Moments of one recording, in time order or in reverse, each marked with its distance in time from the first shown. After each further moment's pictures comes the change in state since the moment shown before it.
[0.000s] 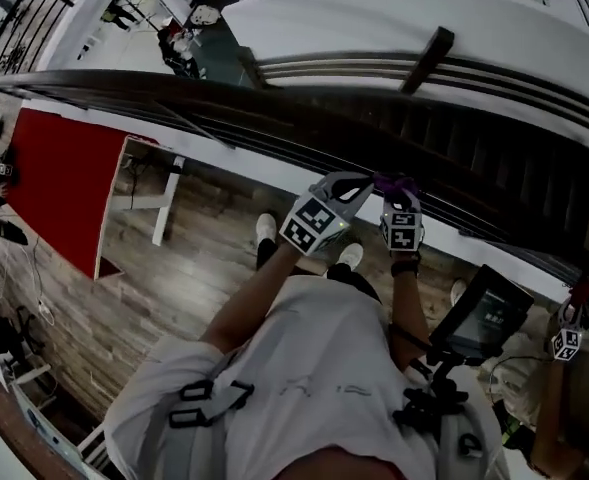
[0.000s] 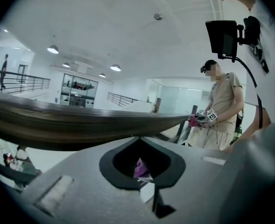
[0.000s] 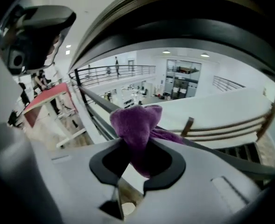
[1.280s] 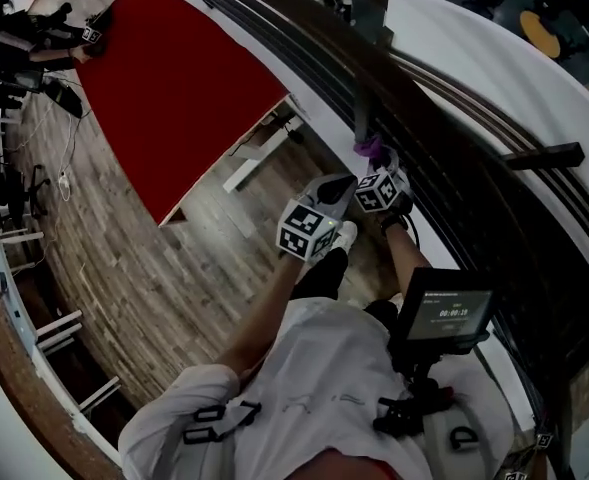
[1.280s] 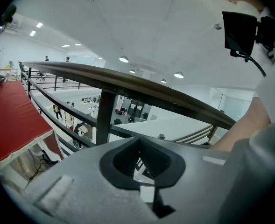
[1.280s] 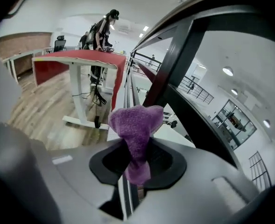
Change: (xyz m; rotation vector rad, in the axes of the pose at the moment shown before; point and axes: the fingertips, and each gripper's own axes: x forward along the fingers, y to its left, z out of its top) left arm -0.376 0.314 -0.126 -0.356 -0.070 0.697; right arm 0.312 0.491 0.161 -0.789 -0.031 0.306
